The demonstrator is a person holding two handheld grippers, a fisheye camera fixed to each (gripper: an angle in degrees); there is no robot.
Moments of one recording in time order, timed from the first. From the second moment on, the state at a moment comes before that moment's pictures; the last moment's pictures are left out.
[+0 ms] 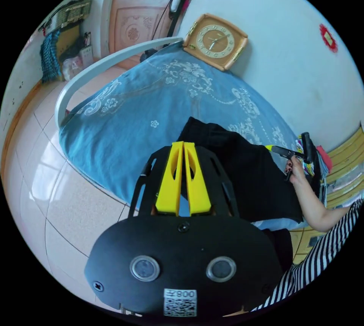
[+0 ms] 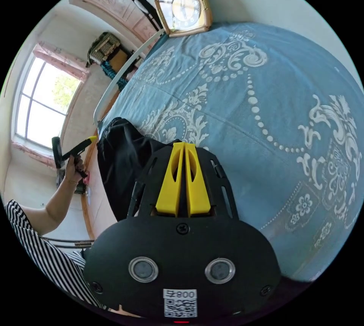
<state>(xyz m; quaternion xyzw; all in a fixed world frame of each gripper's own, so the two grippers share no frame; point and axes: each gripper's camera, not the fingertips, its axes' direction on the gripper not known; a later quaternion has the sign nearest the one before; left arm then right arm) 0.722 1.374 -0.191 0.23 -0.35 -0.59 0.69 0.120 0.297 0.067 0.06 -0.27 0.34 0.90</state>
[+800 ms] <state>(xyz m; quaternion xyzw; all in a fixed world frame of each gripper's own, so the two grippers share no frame) 0.751 1.345 -0.044 0.23 -0.25 -0.53 0.78 -0.053 0.412 -0.038 -0.01 -0.27 0.27 0.92</state>
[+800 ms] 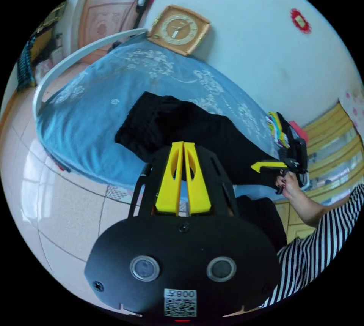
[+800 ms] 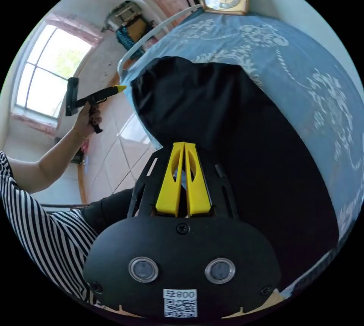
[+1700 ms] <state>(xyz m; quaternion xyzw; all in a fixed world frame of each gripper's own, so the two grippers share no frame) 0.727 1.172 0.280 0.24 0.03 -0.44 0.86 -0.174 0.908 -0.139 0.05 -0.22 0.65 0.73</state>
